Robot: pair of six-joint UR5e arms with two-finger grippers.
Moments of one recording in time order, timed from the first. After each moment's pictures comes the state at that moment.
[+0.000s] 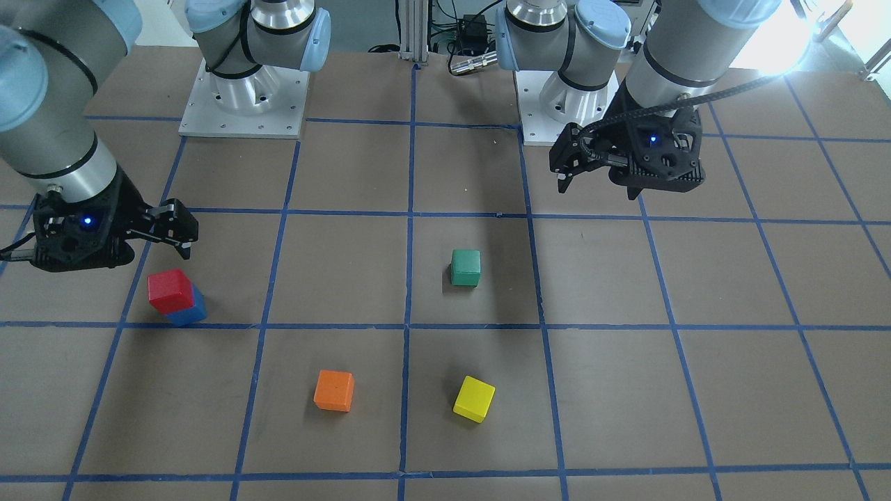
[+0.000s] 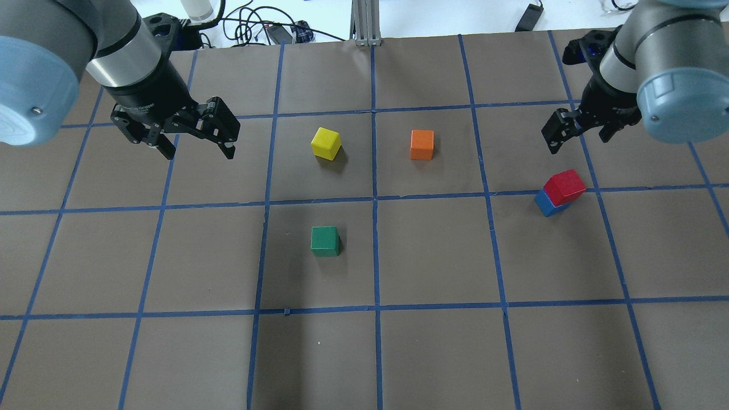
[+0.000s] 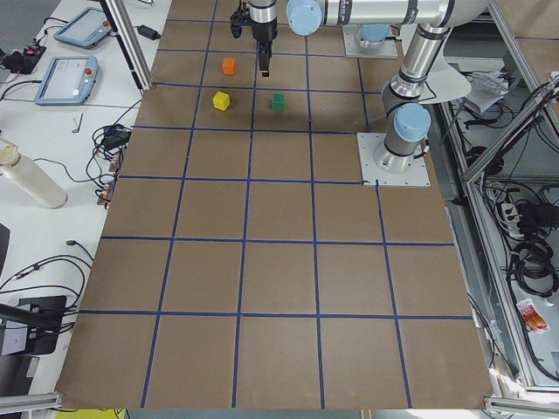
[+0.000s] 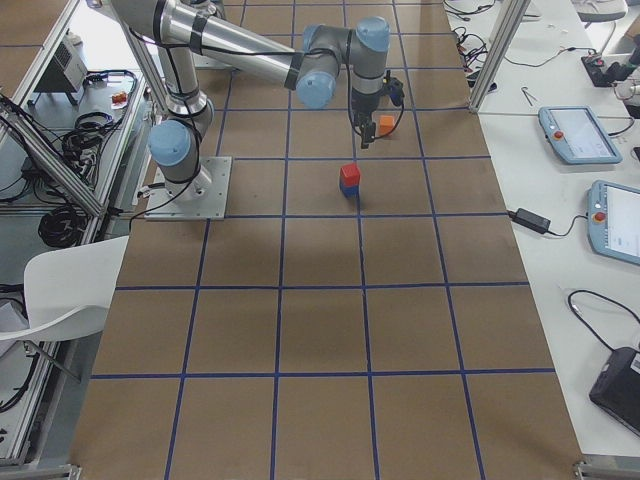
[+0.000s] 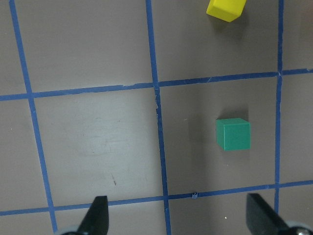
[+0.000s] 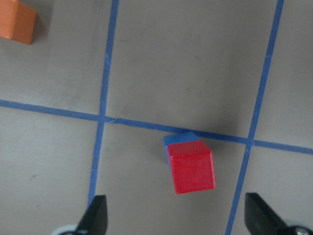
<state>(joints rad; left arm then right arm) -1.55 -1.58 -1.60 -1.57 1.53 0.09 1.43 -1.46 1.69 -1.81 -1.60 -0.31</state>
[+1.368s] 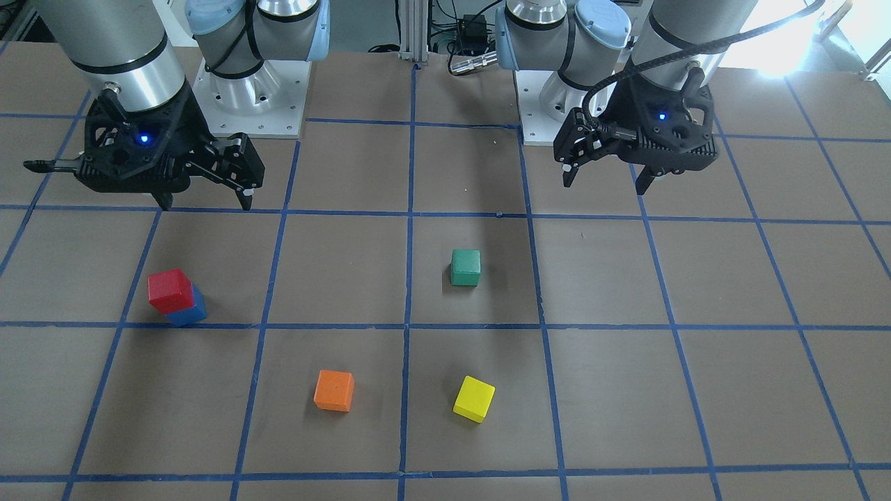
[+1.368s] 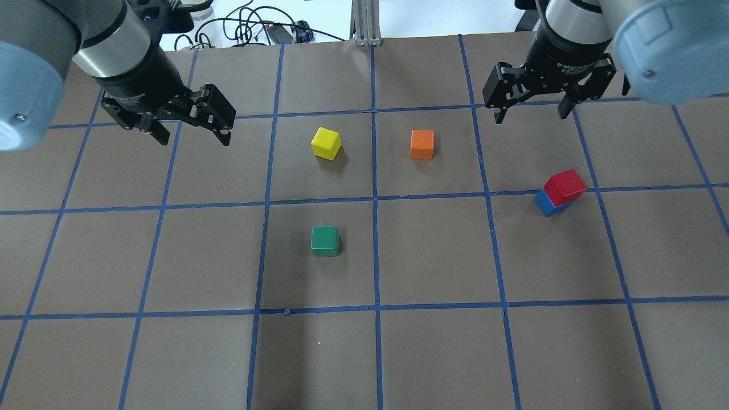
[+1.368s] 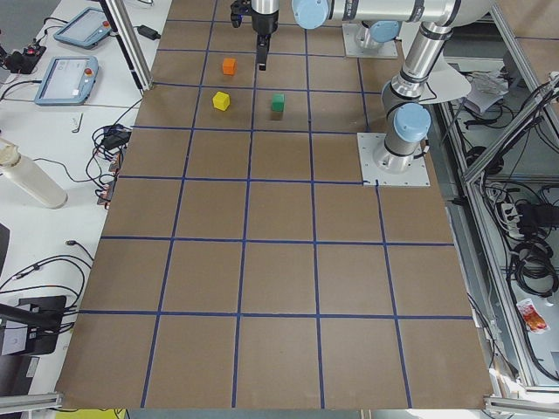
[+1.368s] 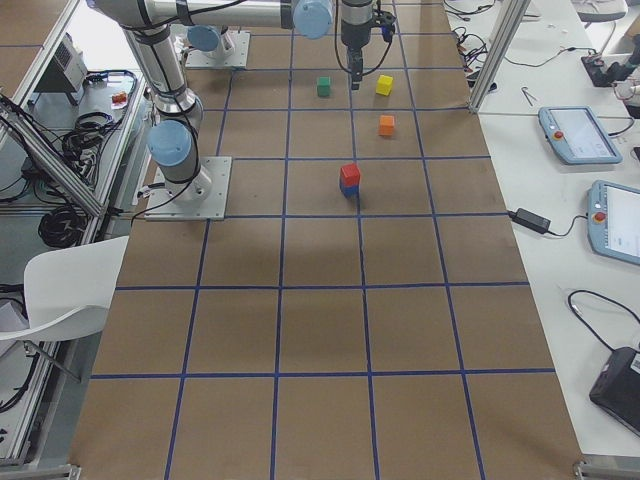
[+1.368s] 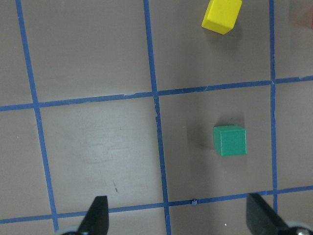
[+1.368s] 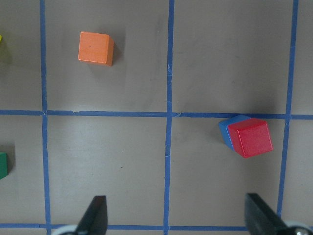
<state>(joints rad) -1.55 -1.55 -1.59 -1.53 1.54 0.10 1.59 -1.52 1.56 -1.66 -1.58 -0.01</state>
